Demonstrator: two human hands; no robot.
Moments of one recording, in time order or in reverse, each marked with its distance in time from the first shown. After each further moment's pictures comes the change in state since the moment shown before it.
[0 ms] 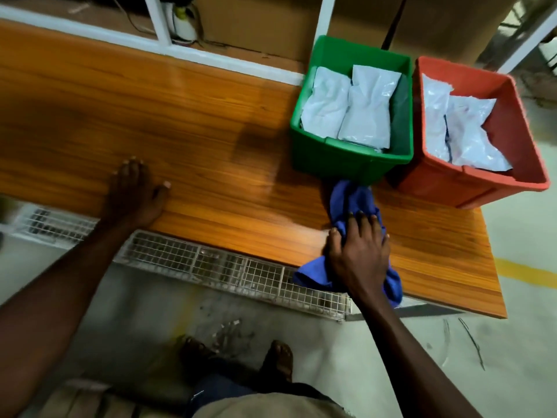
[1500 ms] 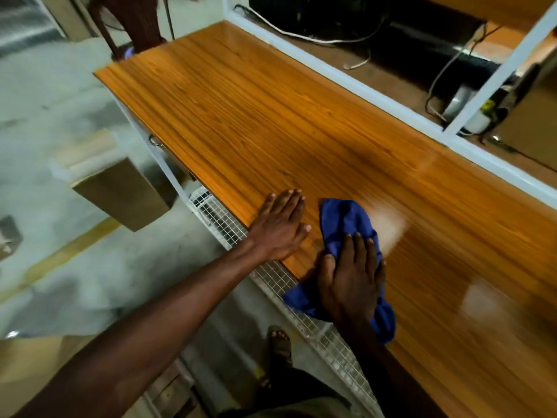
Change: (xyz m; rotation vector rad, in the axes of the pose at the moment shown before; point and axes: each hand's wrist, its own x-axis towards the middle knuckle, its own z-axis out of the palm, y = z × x) left_hand 0.088 -0.251 -0.065 0.051 -0.143 0.111; right_hand -0.013 -0.528 0.095 0.186 -0.297 -0.457
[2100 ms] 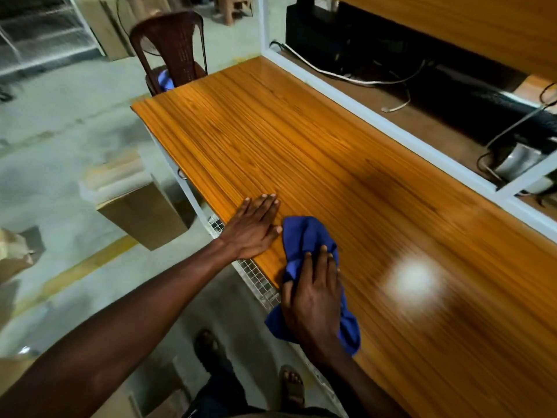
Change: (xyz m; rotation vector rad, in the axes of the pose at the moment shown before) left_hand 0.034 -0.175 -0.031 -0.012 0.026 -0.073; right_hand 0.059 -0.131 0.052 0.006 -0.056 -0.261
